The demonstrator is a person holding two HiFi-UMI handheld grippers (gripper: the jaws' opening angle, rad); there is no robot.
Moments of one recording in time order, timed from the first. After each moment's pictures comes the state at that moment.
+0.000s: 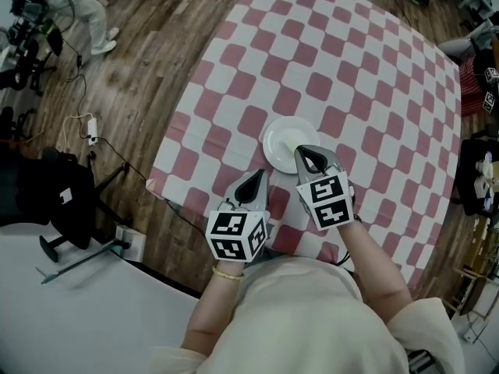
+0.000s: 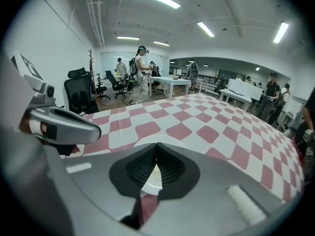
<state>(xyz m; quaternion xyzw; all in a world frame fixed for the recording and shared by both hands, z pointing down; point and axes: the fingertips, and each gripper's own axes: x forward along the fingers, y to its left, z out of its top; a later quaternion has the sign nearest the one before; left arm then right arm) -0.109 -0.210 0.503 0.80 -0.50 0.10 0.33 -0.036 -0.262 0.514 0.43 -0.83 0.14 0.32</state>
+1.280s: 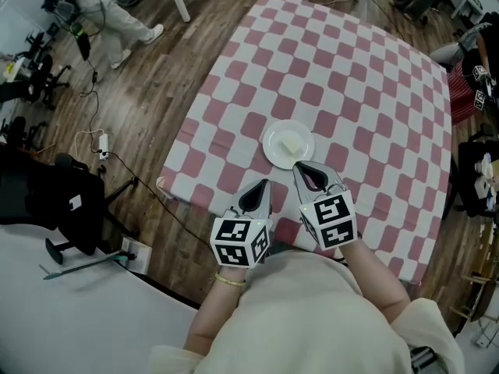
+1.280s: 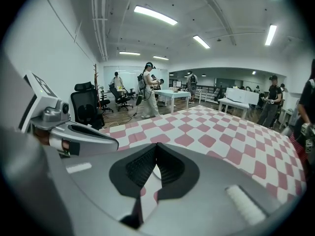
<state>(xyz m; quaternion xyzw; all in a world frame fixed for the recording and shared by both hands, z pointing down) -0.094 -0.152 0.462 0.82 -0.49 0.09 0.29 -0.034 -0.185 0.446 0.43 -0.86 0.13 0.25</state>
